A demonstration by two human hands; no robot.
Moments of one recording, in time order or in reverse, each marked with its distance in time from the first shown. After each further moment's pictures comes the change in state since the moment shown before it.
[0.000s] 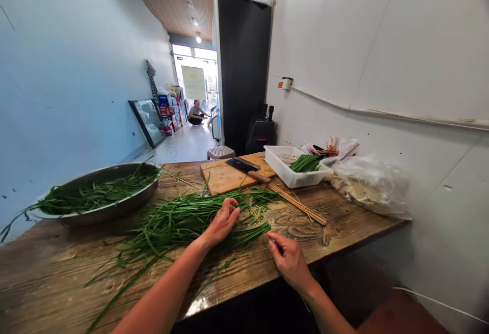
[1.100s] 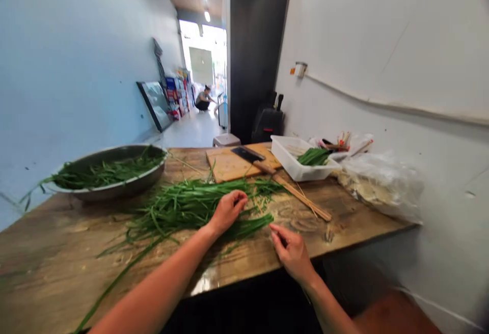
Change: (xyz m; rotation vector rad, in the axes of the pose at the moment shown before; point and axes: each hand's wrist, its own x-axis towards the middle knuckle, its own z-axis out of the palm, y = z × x) left_hand -0.002 0.003 0.008 0.067 0.104 0.084; right_hand -0.003 -0.001 -0.006 0.021 -0.084 0.061
